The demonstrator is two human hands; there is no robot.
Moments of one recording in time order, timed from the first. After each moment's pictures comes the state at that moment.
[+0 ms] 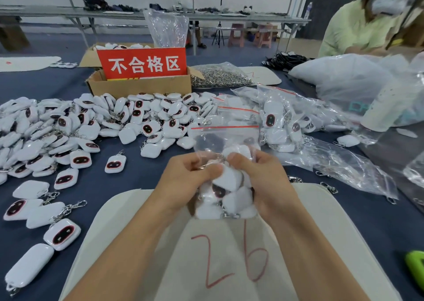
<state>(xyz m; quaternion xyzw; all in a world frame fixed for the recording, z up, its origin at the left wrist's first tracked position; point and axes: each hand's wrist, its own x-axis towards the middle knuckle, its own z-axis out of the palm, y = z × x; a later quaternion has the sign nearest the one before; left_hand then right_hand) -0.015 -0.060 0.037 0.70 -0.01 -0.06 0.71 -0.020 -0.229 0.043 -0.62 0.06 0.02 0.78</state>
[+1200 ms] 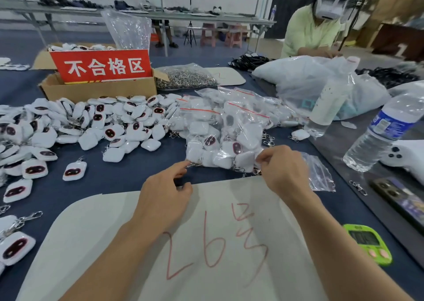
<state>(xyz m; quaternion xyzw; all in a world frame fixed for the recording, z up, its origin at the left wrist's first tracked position) -0.024 -0.092 0.004 0.91 -0.06 0.09 0.41 -0.014 -0.354 0.043 -0.96 0.17 -0.12 0.21</state>
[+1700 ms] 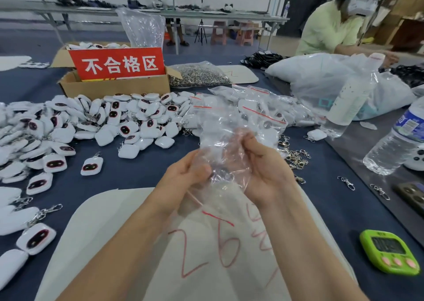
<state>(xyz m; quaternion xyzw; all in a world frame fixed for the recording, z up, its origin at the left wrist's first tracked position) -0.024 -0.083 0.028 0.63 -0.09 -0.16 0.76 -0.031 -0.257 0.086 -0.21 0.06 0.11 0.97</state>
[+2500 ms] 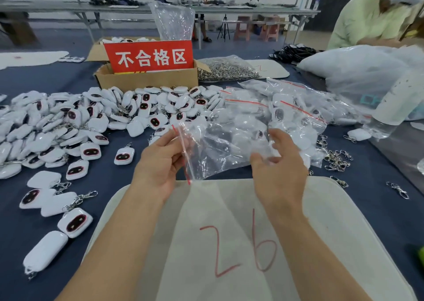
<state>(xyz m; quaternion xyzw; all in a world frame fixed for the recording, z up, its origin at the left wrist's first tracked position) 0.002 -0.025 0.043 0.51 0.10 0.01 0.85 -0.025 -0.226 0.026 -0.77 0.13 -0.28 0.56</state>
